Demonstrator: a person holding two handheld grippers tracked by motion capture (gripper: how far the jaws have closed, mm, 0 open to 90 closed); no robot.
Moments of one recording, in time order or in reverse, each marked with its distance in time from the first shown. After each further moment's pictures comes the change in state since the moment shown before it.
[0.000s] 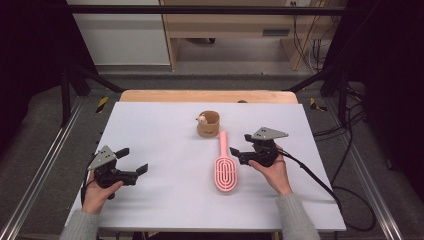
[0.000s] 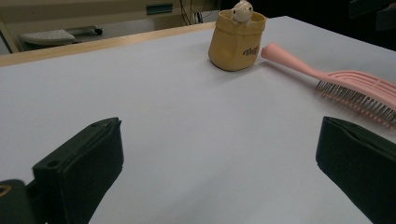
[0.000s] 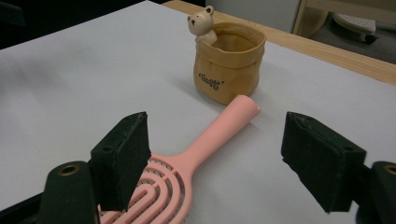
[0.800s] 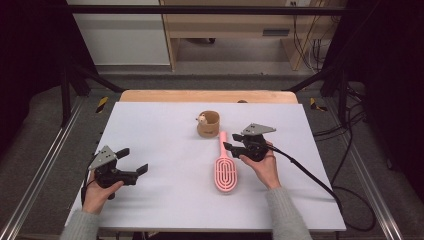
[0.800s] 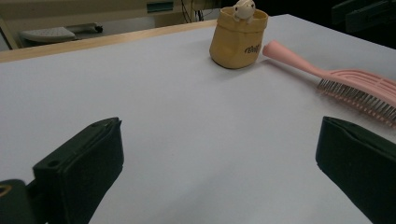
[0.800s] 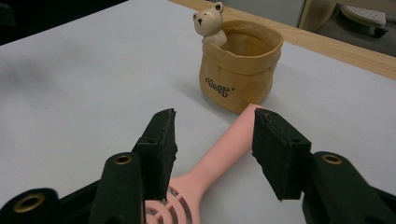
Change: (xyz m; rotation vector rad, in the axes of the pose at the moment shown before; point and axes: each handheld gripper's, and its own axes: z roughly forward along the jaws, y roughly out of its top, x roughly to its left) left arm 0.001 -0.001 0.001 0.008 0.001 -0.005; right arm 0.005 0.009 0.028 0.031 0.009 0.004
